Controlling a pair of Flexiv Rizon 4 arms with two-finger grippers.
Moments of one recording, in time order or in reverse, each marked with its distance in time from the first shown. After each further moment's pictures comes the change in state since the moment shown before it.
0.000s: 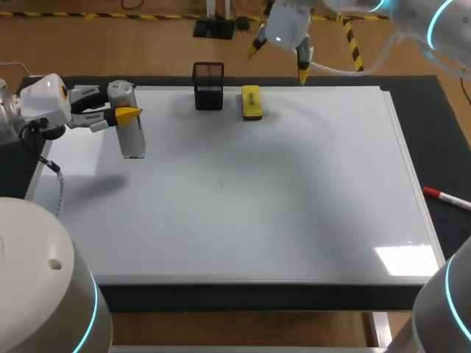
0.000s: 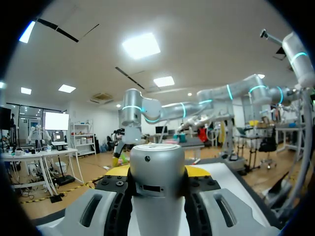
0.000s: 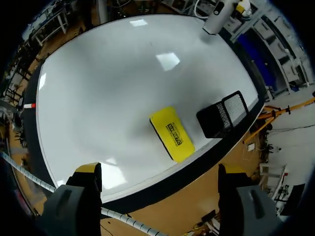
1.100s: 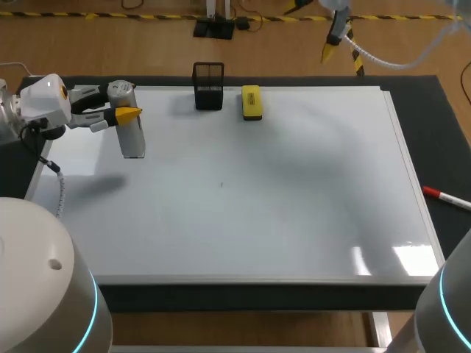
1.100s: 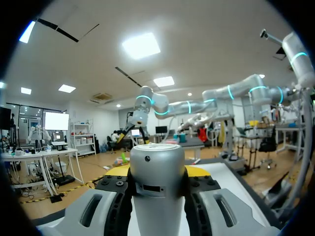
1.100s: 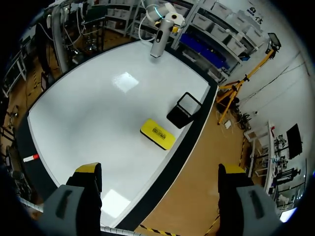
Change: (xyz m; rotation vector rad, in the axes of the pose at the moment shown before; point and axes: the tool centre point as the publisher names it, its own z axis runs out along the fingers) left arm 0.000 0.000 0.000 0.000 0.000 0.000; right arm 0.030 -0.002 -0.105 -0.144 -0.251 0.373
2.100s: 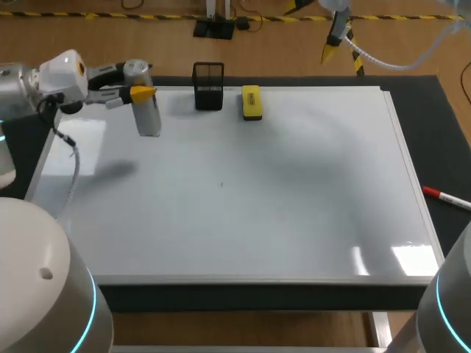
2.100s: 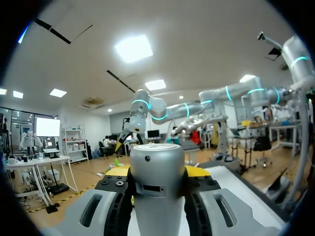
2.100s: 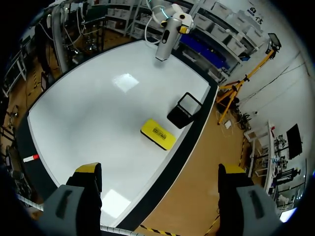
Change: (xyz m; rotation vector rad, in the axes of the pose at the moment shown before) left arm -0.034 -0.017 0.046 0.041 0.094 0.030; right arm 0.001 0.000 0.000 0.001 -0.001 -0.001
